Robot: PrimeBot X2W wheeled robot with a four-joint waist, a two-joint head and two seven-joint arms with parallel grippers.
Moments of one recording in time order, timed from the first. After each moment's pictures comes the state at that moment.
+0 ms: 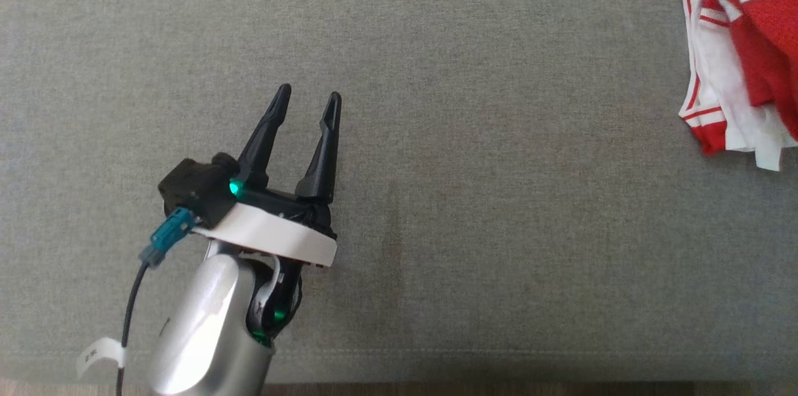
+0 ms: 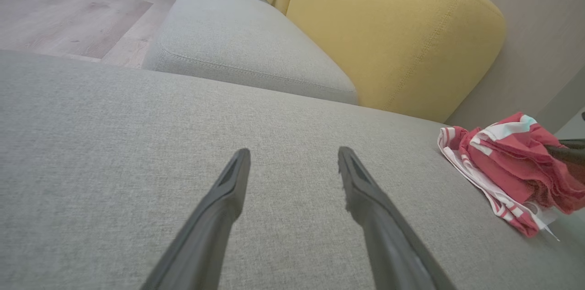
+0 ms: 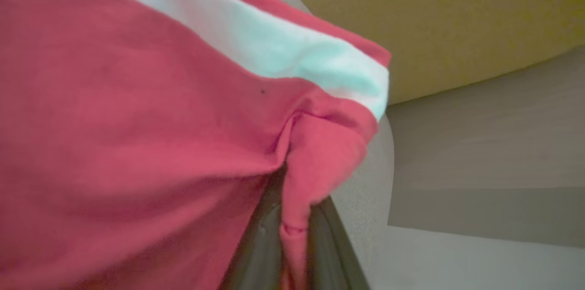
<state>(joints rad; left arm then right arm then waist) -0.30 0.04 -0.34 0.15 -0.35 -0.07 -0.25 -0.79 -0.89 0.53 0.62 0.16 0.13 0.25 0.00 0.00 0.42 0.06</state>
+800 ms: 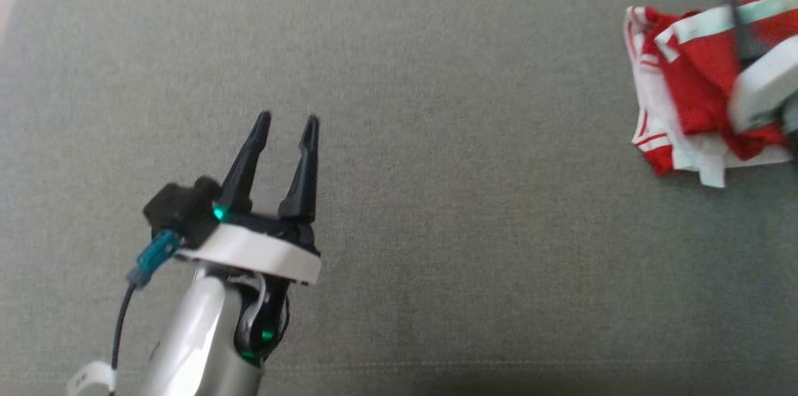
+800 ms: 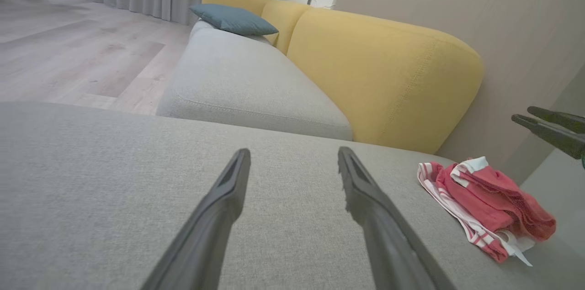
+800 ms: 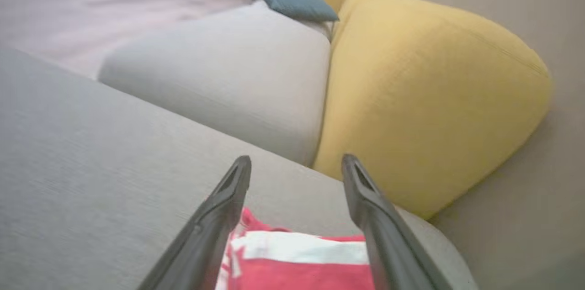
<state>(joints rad) -0.24 0.04 -0.29 0.17 -0.36 -0.07 -0.26 -0.66 -0.48 0.19 0.40 0.10 0.13 0.16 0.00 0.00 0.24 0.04</state>
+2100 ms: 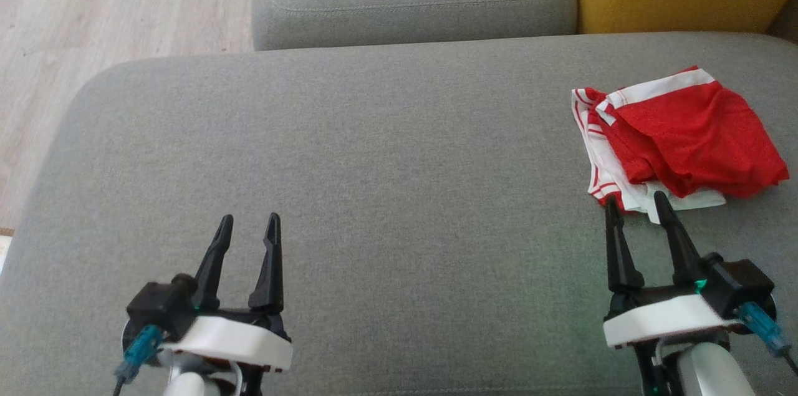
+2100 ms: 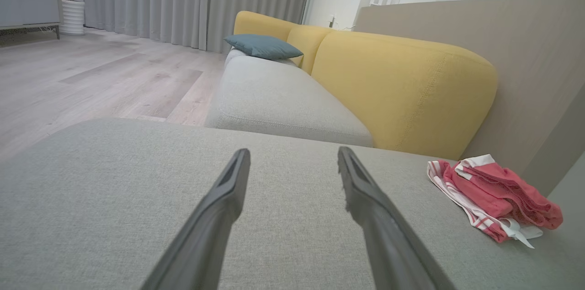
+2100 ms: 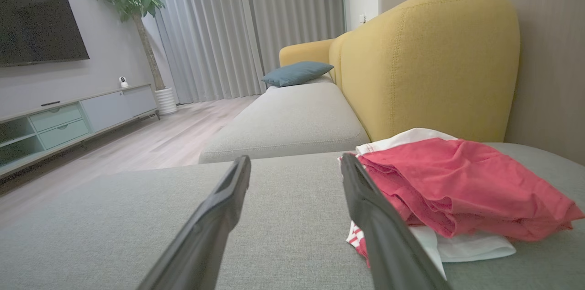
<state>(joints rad) 0.04 0.04 -0.19 0.11 -0.29 -0.03 -0.26 -0.02 -0.05 0.04 0.22 0.17 0.13 -0.25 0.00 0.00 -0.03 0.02</state>
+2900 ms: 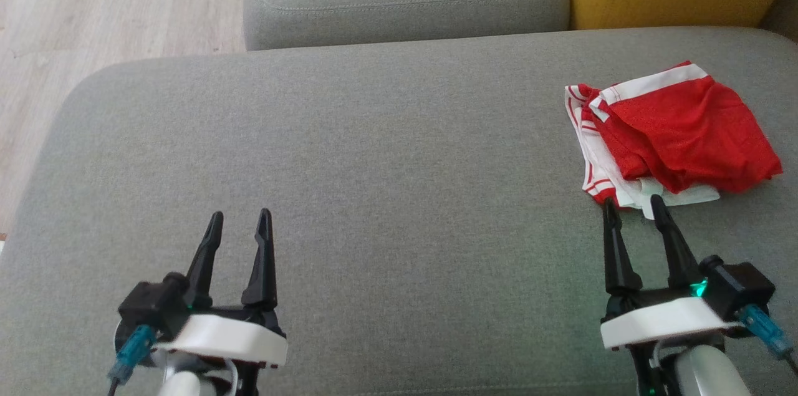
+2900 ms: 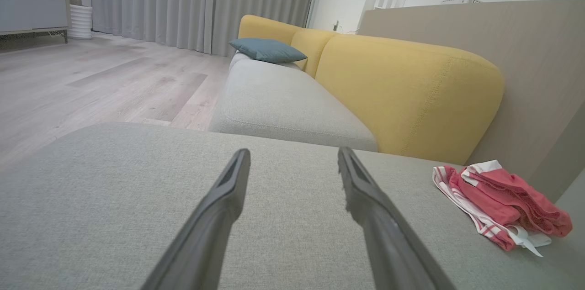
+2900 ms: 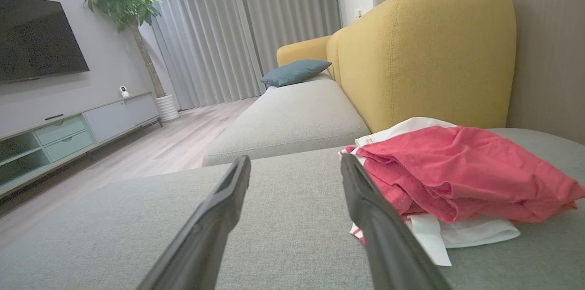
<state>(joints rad) 0.04 0.04 -0.18 0.09 -0.28 0.00 -0.26 -0.01 -0.05 0.05 0.22 0.22 0.13 -0.25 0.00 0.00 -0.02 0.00</state>
